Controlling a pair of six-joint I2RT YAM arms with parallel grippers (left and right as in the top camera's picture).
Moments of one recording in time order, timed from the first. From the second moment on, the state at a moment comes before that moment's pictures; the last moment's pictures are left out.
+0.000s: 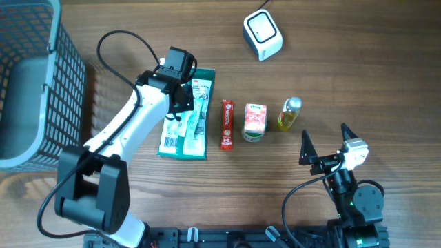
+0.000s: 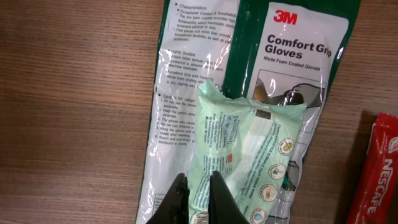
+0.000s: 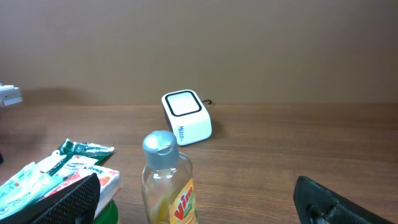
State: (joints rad) left arm -0.33 1.74 1.24 -0.78 -0.17 -0.39; right arm 0.13 0.01 0.01 0.00 -0.06 0.09
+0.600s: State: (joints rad) left arm -0.32 1.88 1.14 -0.60 -0.27 -0.41; right arm 0.13 0.01 0.01 0.00 -0.06 0.09
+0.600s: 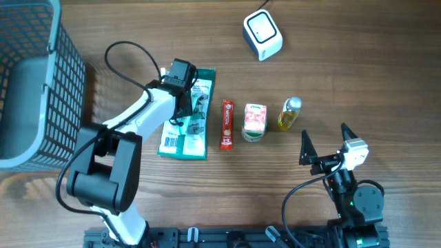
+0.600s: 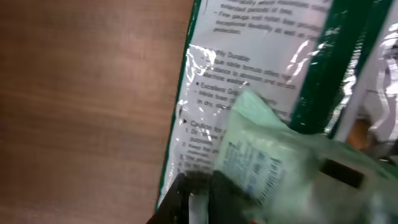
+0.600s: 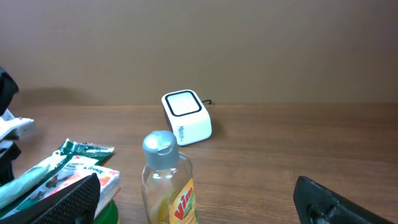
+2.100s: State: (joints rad) left arm -0.25 1.55 1.17 -0.68 -0.27 -0.46; right arm 0.13 0.01 0.01 0.01 -0.10 0.19
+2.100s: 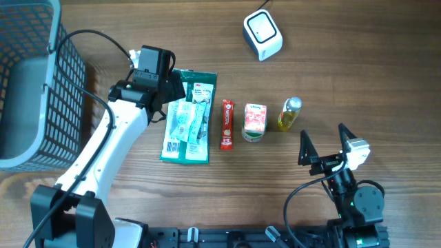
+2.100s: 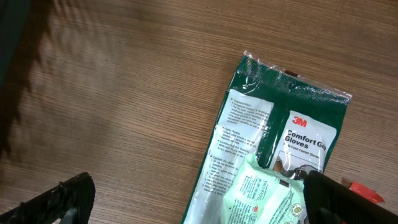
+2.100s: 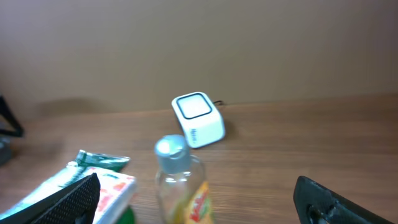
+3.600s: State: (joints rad) left arm -0.25 1.55 1.17 -0.68 -0.26 -0.46; right arm 0.20 1.79 1.62 -1.34 -0.18 0.33
